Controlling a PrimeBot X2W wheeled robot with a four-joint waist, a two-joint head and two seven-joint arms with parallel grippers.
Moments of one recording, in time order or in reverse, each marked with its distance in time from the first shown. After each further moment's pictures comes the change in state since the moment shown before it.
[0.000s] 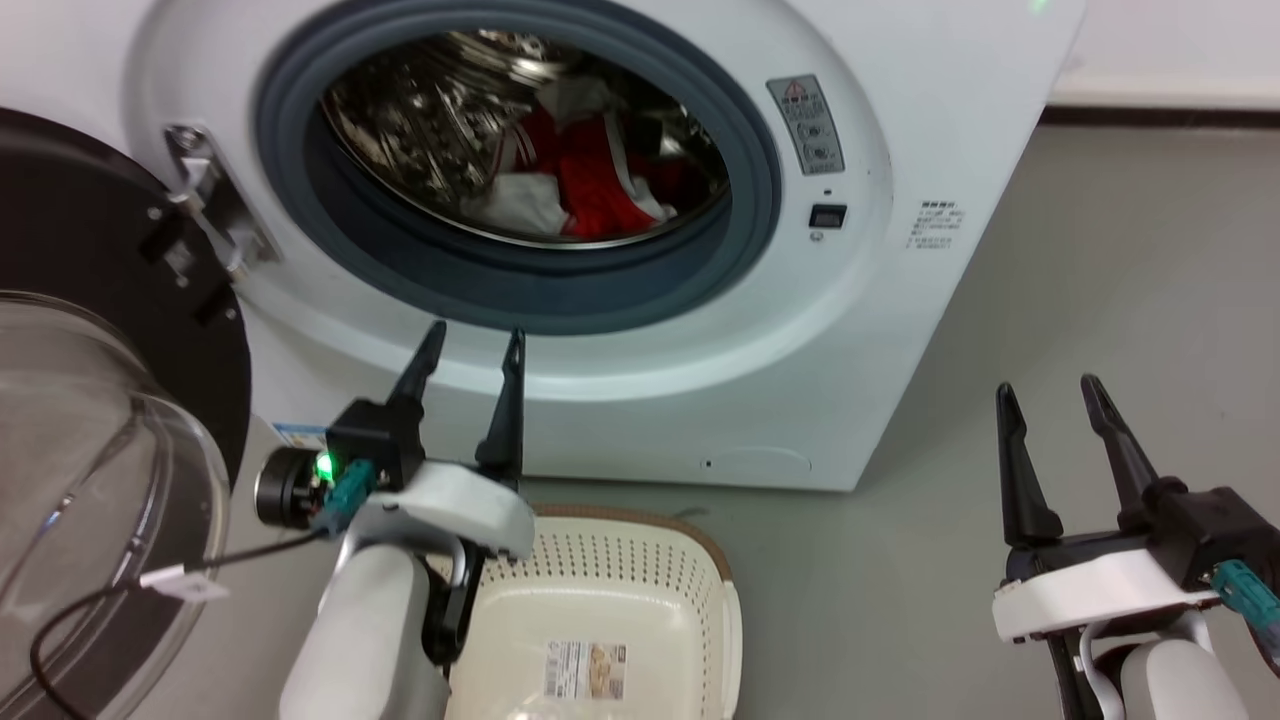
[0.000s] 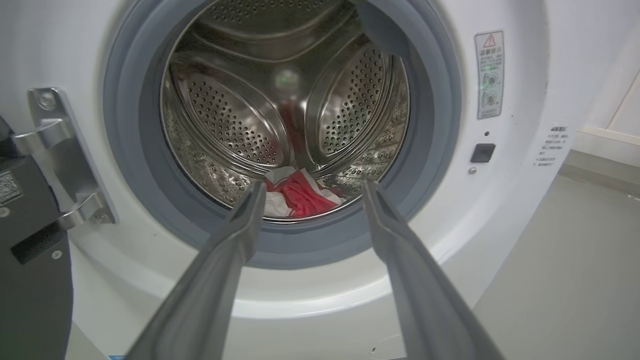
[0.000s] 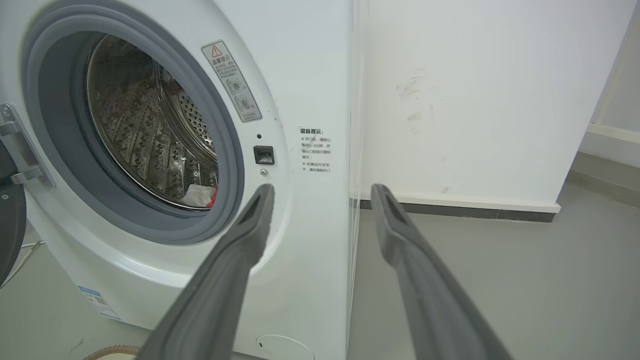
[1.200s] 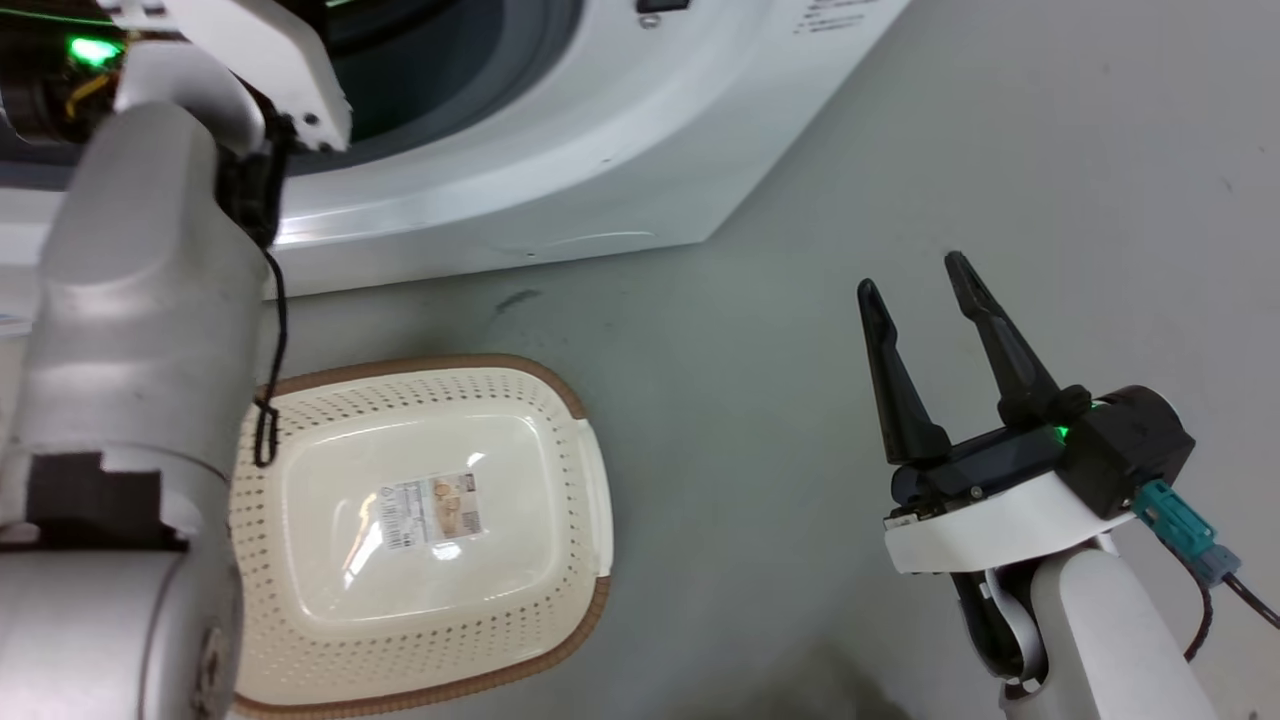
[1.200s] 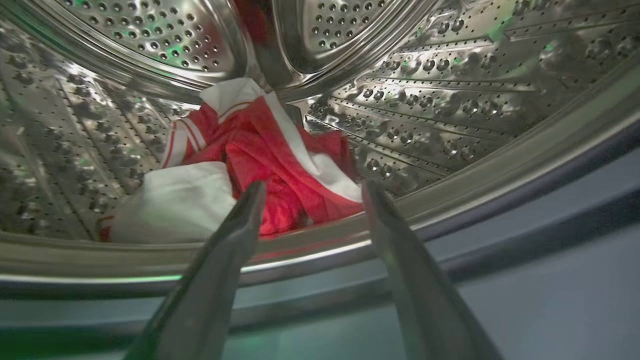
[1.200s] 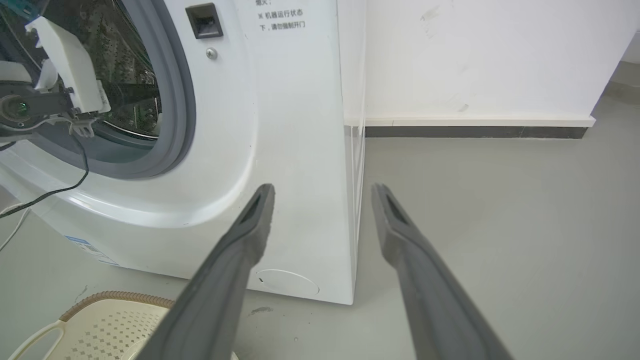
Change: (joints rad) left arm -0.860 0.154 0.058 0.717 -0.050 -0.037 0.129; right arm -0.165 -0.002 0.227 -0.067 0.094 0.000 -0.002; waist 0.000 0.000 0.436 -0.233
